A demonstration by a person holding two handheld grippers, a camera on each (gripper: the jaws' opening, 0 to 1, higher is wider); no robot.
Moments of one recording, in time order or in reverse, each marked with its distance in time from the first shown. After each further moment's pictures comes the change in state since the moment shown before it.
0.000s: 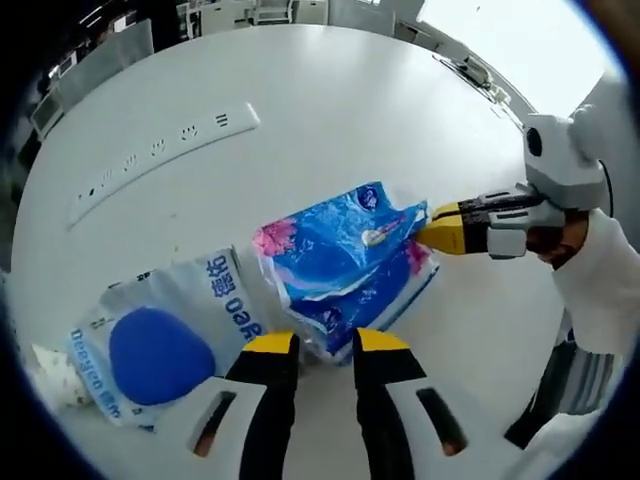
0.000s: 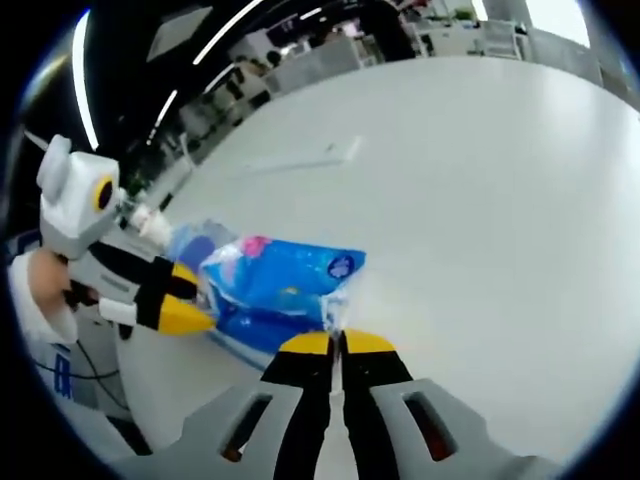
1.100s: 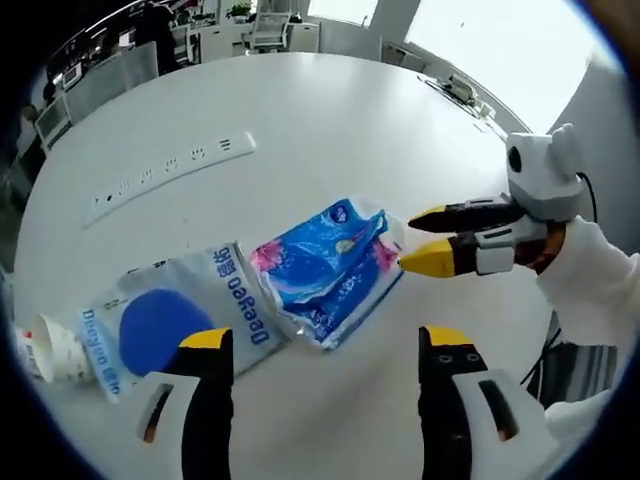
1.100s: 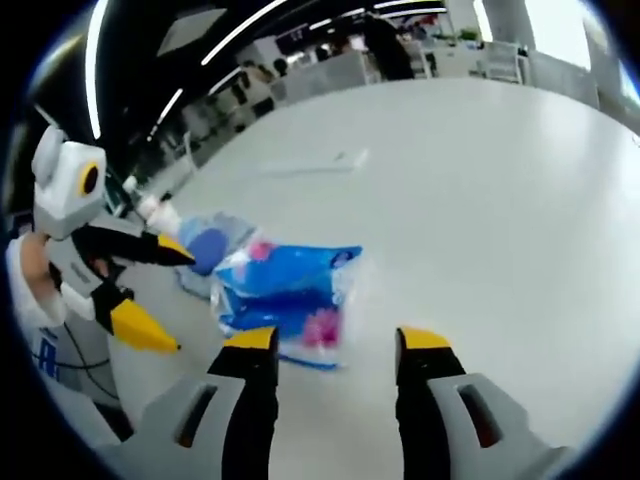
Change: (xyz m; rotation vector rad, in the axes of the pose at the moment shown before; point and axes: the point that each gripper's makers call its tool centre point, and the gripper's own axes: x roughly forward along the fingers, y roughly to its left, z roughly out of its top) left arm -0.037 -0.013 -0.015 0.005 -0.113 -0.025; right arm -0.028 0.015 -0.016 -0.064 -0.055 -0.038
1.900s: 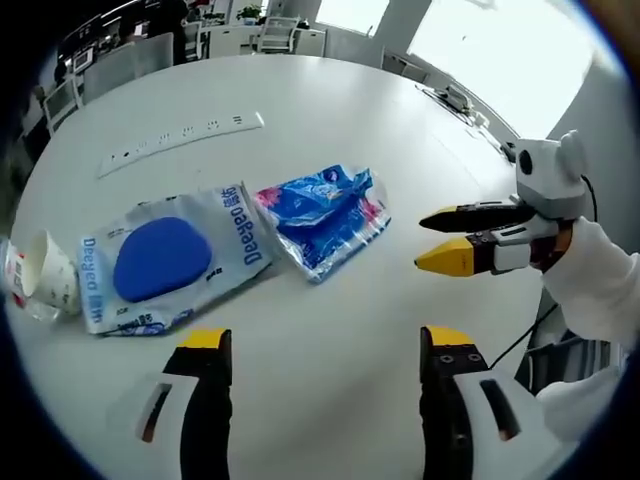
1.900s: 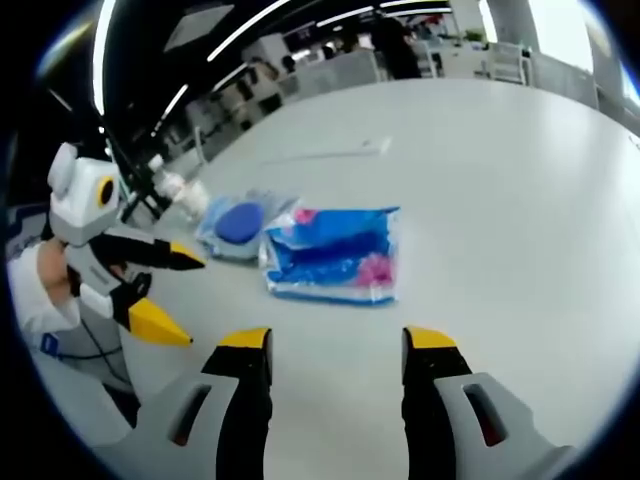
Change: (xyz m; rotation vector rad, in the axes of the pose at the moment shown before) left arm -0.024 -0.009 -0.063 -0.056 -0.035 -0.038; right arm -0.028 0.046 -0.039 -0.016 0.013 0.012
